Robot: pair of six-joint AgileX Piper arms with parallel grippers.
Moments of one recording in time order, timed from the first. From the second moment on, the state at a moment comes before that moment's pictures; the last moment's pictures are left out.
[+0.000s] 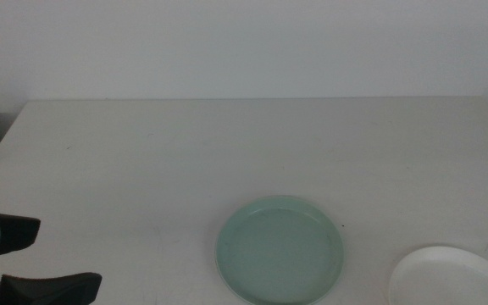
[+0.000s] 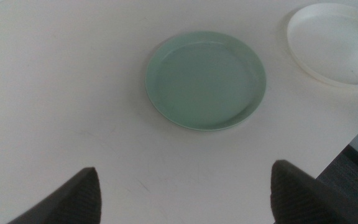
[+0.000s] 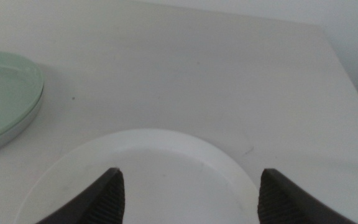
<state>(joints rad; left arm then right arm) -0.80 0.59 -0.79 0.06 0.91 -0.12 0.07 -0.01 0.02 0.08 0.40 -0.14</state>
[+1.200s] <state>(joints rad) -0.80 0.59 -0.79 0.06 0.91 -0.12 -0.05 1.03 -0.77 0.17 0.95 -0.01</state>
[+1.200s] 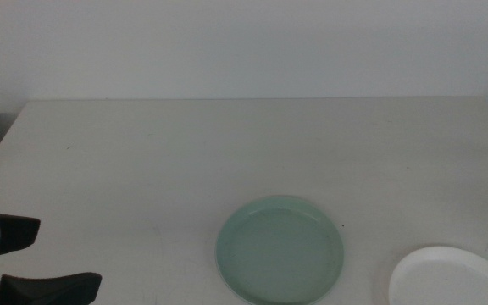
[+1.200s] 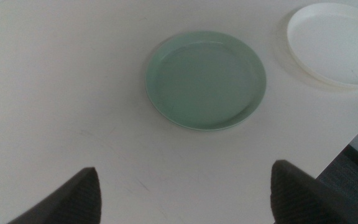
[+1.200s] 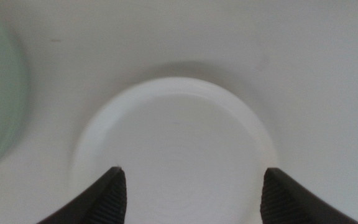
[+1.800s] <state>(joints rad) -0.80 0.59 -0.79 0.06 0.91 -0.12 -0.22 1.47 -0.77 0.13 0.92 -0.27</state>
